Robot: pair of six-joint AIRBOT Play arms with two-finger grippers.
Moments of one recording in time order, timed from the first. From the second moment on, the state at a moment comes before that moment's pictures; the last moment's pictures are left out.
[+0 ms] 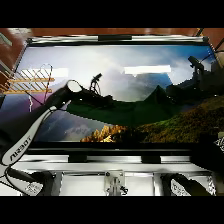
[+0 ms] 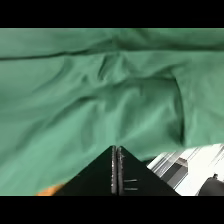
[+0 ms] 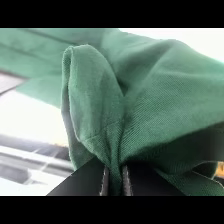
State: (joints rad) left arm -0.49 -1.70 1.38 0.66 -0.92 -1.37; right arm -0.09 -1.11 1.28 2.04 -1.45 -1.59
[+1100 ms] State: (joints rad) left arm -0.46 -1.55 1.41 0.57 -0.84 -1.40; right arm 0.10 -1.00 1.28 2.10 -1.37 -1.52
